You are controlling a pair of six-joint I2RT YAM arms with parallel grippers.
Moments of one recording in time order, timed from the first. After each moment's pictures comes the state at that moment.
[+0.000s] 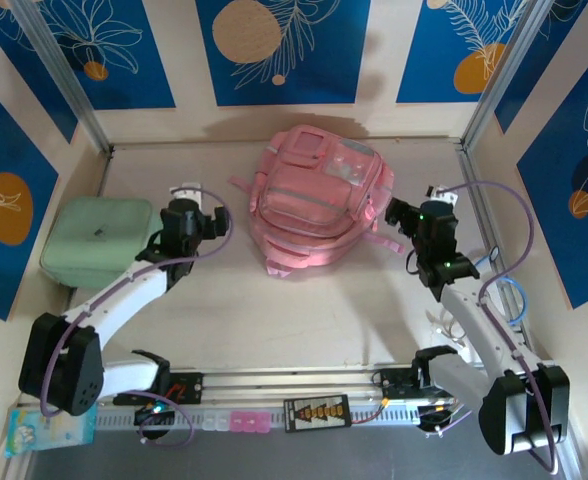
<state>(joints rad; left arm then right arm) -0.35 1.24 0.69 0.06 -0.38 -0.17 0.16 0.99 0.63 -0.11 0.31 0.37</state>
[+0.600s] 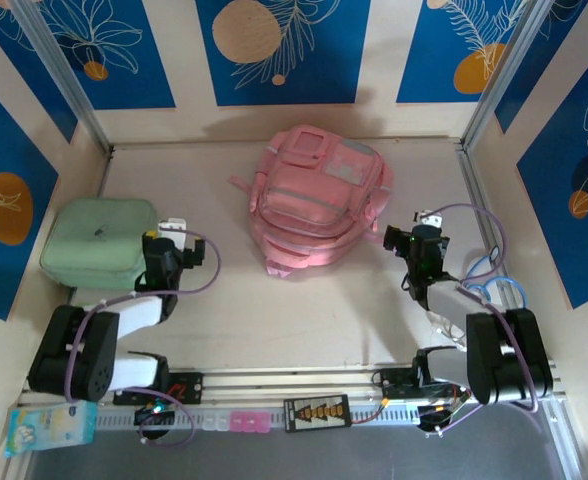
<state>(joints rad) -0.16 1.32 0.30 0.65 -0.25 0.11 0.09 1.26 0.38 0.38 0.25 0.18</state>
